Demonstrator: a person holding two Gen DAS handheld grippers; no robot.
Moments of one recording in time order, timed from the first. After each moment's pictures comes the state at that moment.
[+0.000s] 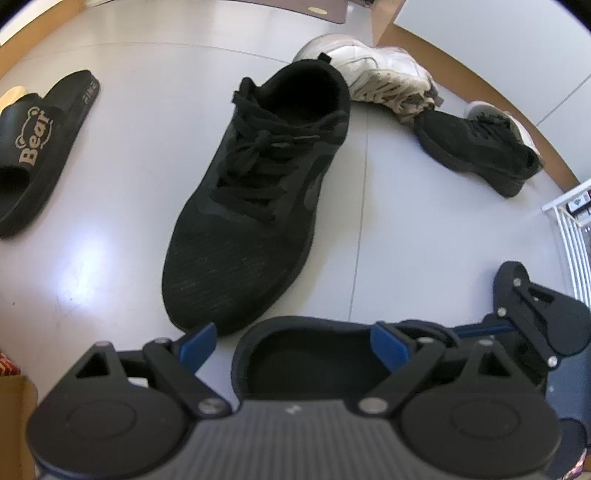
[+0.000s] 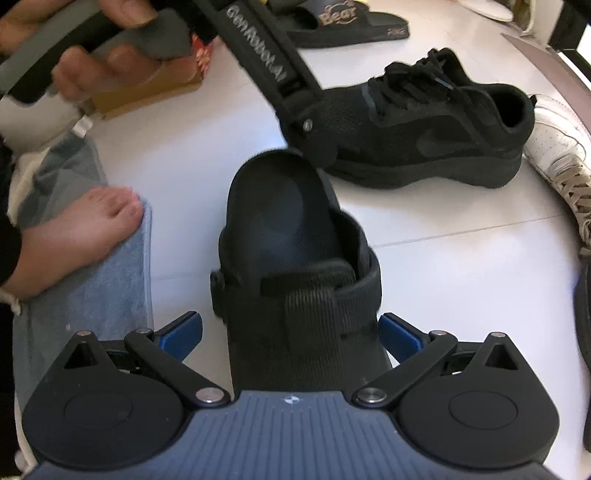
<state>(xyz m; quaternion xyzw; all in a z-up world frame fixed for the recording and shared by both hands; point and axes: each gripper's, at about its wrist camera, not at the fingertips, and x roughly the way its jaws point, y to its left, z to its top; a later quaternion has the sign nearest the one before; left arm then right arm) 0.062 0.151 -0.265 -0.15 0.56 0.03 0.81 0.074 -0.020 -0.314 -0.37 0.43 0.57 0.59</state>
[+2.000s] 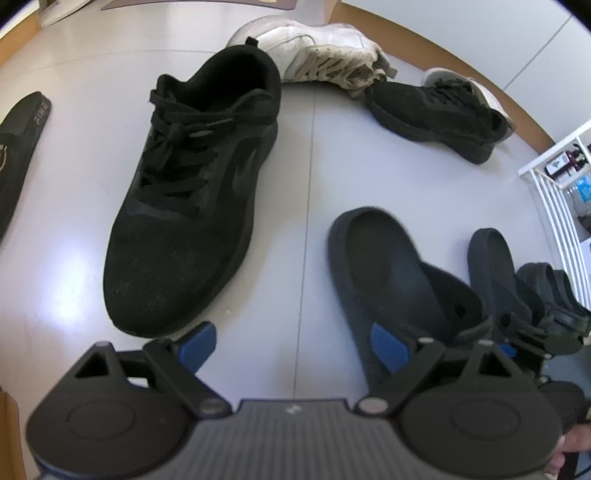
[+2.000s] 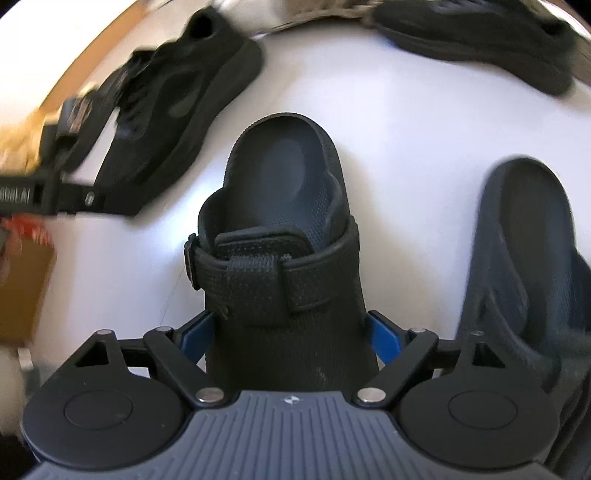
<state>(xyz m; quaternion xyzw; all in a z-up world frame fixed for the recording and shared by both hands) 0.071 0.110 -0.270 -0.12 0.57 -0.01 0.81 0.089 -0.117 -0.336 0.00 0.60 0.26 0.76</state>
